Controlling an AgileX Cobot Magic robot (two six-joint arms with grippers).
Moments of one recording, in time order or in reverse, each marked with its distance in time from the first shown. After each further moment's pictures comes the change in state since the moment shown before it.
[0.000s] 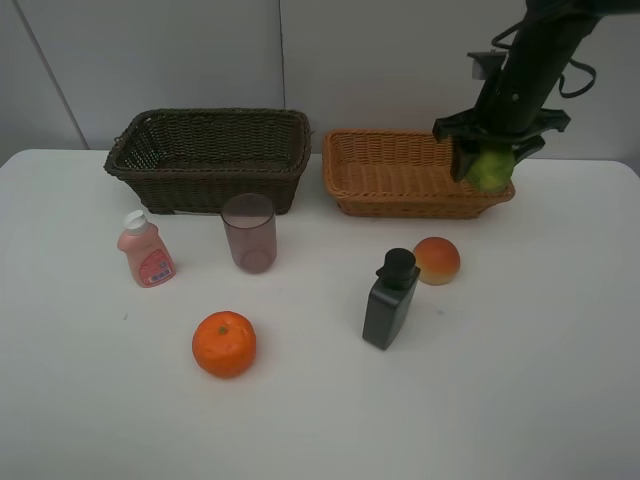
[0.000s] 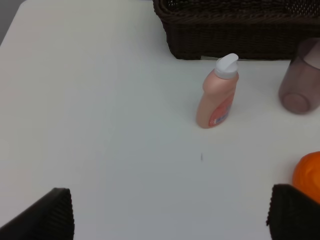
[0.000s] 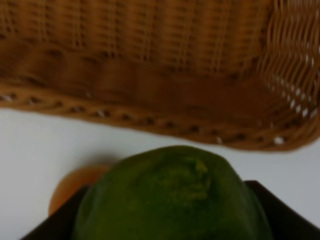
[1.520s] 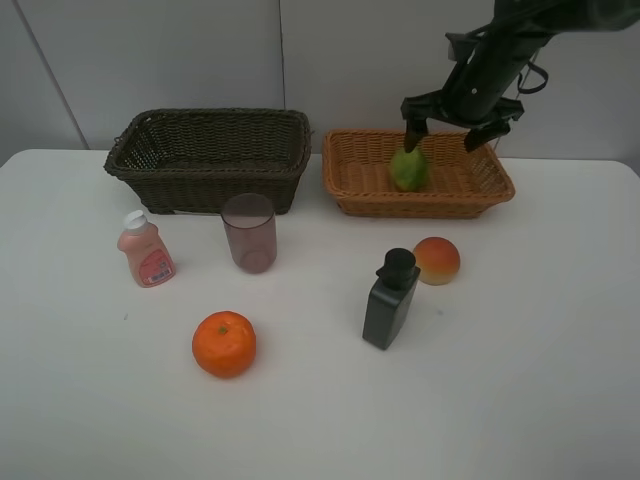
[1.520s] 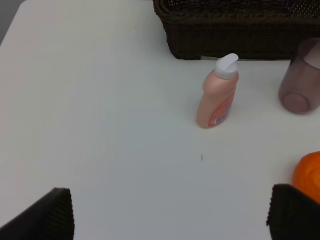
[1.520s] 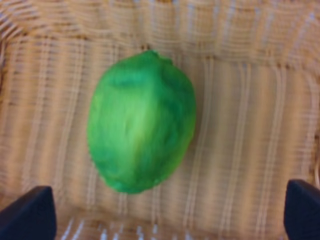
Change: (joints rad) left arm 0.000 0.000 0.000 0.000 0.000 0.000; right arm 0.009 0.091 -0.093 0.054 -0.170 0.041
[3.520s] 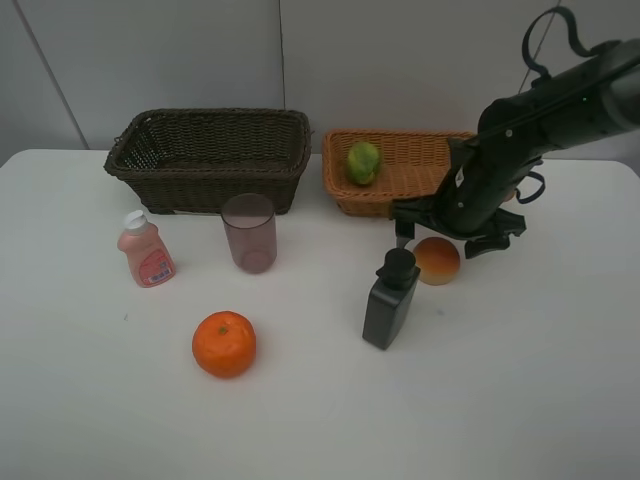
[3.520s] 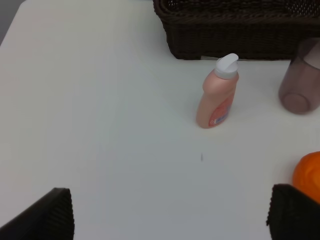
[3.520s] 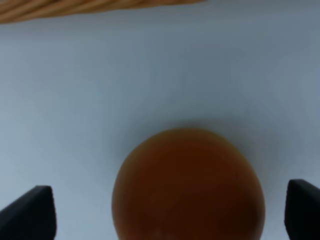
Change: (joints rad) left arm 0.000 0.000 0.000 0.000 0.000 0.000; right arm 0.152 -0.197 0.686 -0.159 -0.399 0.487
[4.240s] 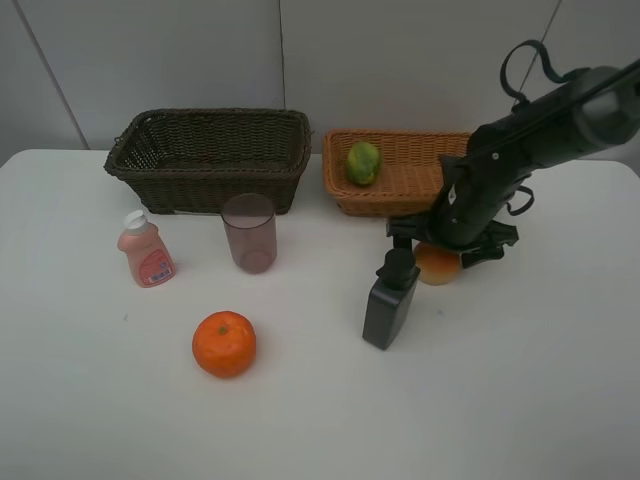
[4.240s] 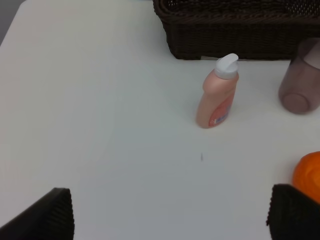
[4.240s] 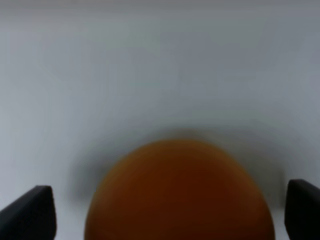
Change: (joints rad) left arm 0.000 0.000 0.000 0.000 0.000 0.000; right arm 0.000 0.079 0.003 -0.048 -0.044 0.004
